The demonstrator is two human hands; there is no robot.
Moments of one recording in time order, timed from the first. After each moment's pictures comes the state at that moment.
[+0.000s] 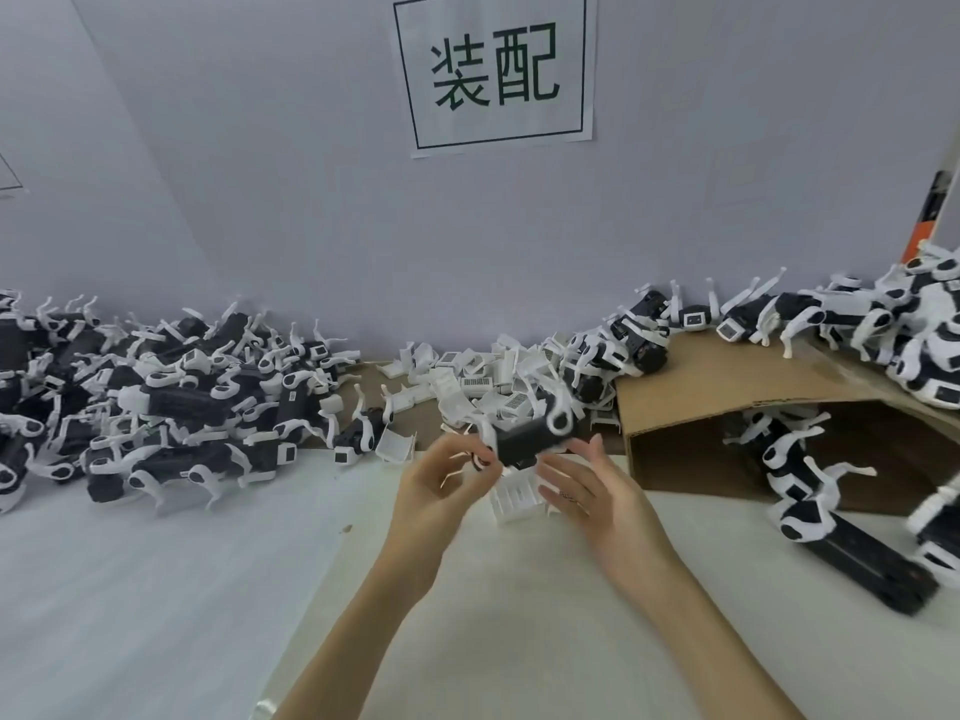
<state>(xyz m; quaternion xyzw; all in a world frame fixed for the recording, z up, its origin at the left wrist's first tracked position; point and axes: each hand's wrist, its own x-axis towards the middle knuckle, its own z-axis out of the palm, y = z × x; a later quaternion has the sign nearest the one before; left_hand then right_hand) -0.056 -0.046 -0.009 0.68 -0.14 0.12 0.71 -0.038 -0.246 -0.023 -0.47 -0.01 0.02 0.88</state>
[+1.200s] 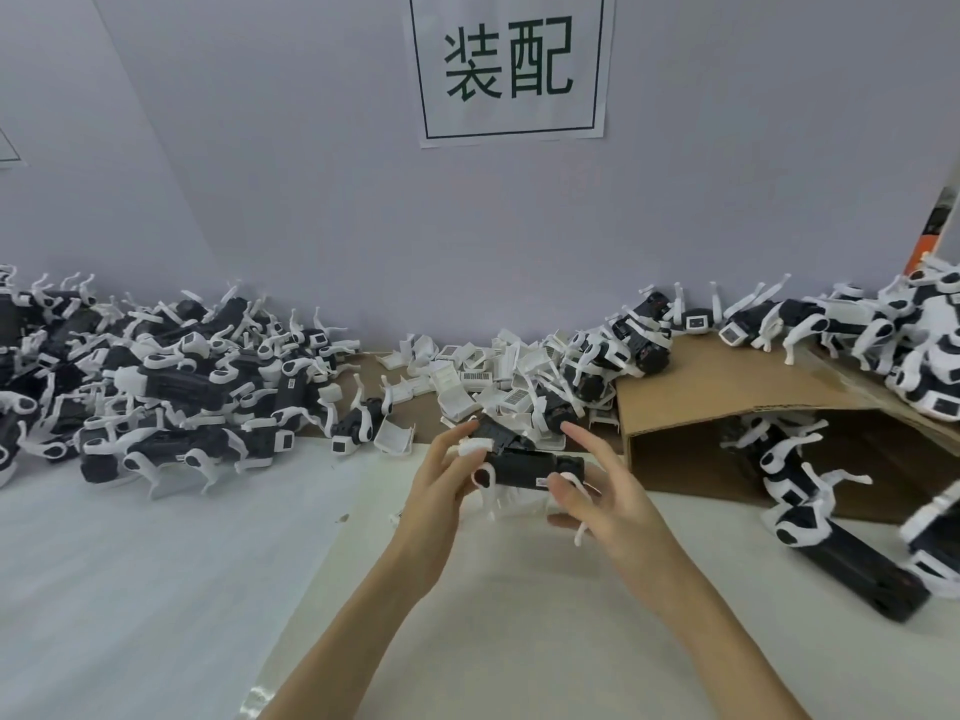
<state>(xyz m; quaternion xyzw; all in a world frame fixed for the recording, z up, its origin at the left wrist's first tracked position) -0.052 -0.052 -0.013 0.64 -0.04 0.03 0.76 -0.063 -0.257 -0.013 -0.69 -0.13 0.00 0.72</state>
